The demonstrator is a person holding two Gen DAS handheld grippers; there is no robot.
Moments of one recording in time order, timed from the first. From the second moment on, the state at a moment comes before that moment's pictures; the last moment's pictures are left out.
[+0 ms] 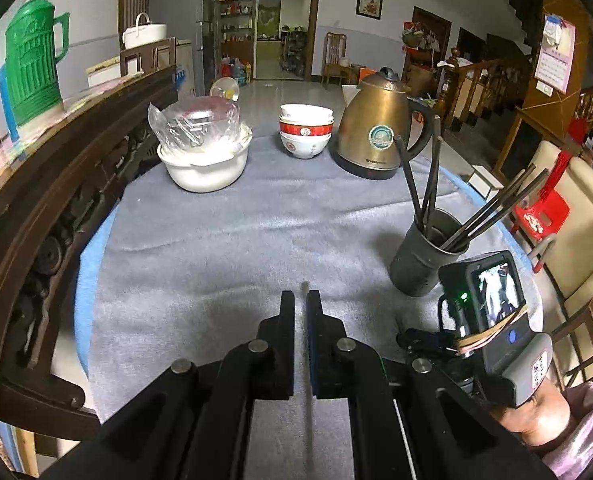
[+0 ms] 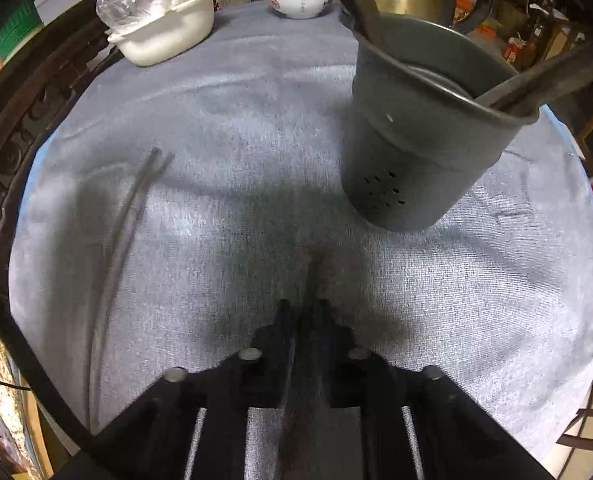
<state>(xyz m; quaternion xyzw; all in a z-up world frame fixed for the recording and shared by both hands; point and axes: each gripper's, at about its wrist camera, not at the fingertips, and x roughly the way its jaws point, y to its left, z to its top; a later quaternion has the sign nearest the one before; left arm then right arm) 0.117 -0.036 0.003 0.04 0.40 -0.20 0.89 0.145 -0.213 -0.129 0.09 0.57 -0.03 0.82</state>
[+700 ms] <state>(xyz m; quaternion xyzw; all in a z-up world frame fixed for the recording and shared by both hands) 0.109 -0.044 0.001 0.09 0.38 -0.16 0.90 0.114 -0.250 -0.096 0.20 0.54 0.02 0.82</state>
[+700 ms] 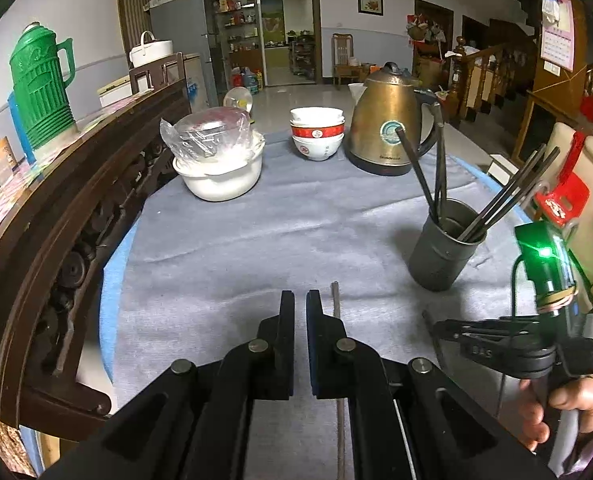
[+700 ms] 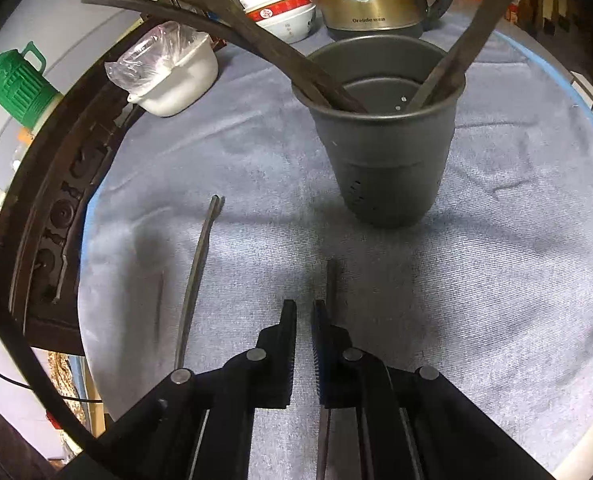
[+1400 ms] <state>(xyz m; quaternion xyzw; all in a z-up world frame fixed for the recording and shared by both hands) 0.170 -0.046 -0.076 0.06 0.52 -0.20 0.83 0.116 -0.257 -0.110 0.19 0.54 0.00 0.82</state>
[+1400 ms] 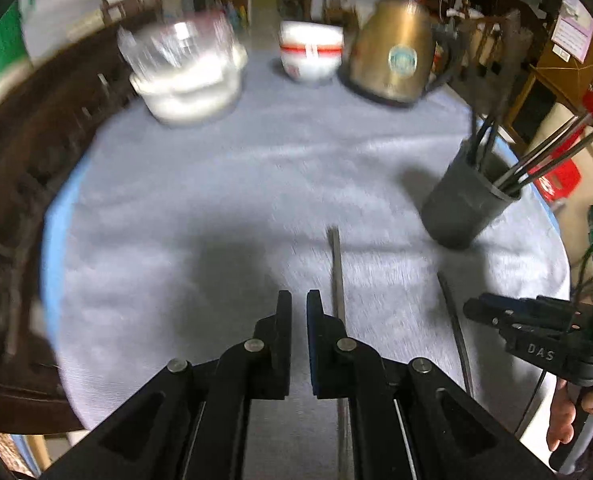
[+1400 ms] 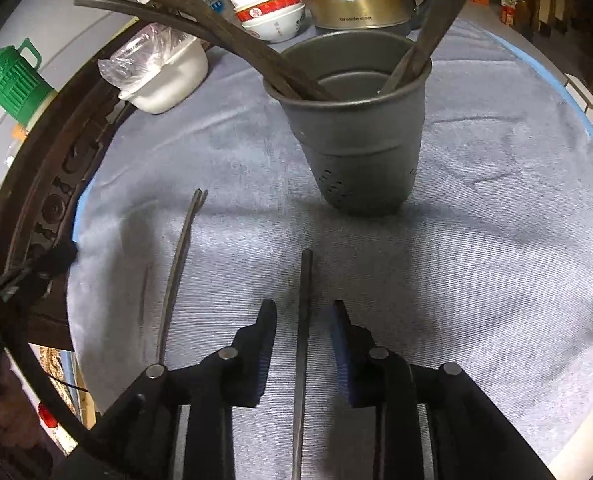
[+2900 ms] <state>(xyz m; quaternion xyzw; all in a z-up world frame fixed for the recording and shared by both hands) 0.132 -0.049 0.028 0.01 0.39 -0.26 0.88 0.058 -0.261 0.003 0.18 0.30 0.06 0.93</state>
